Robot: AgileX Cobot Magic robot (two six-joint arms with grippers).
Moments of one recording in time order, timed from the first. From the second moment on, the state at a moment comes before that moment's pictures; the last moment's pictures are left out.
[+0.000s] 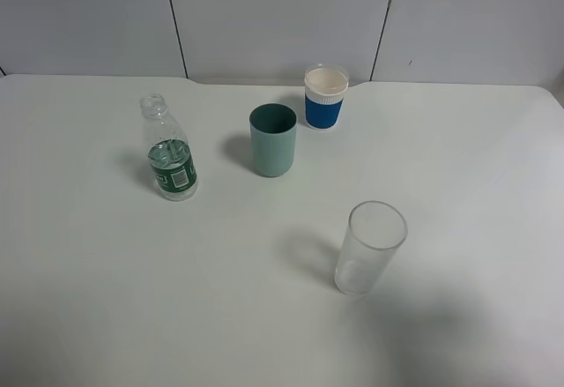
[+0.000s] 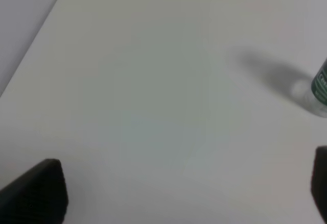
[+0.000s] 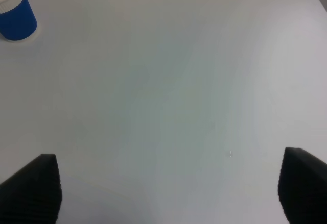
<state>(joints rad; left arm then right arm) 0.15 -0.01 -0.51 0.02 1.06 -0.08 -0.13 0.00 -0.48 0.08 1.05 -0.02</state>
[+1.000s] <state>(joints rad) 0.15 -0.01 -0.51 0.02 1.06 -0.08 -0.13 0.00 -0.48 0.08 1.05 -0.02</state>
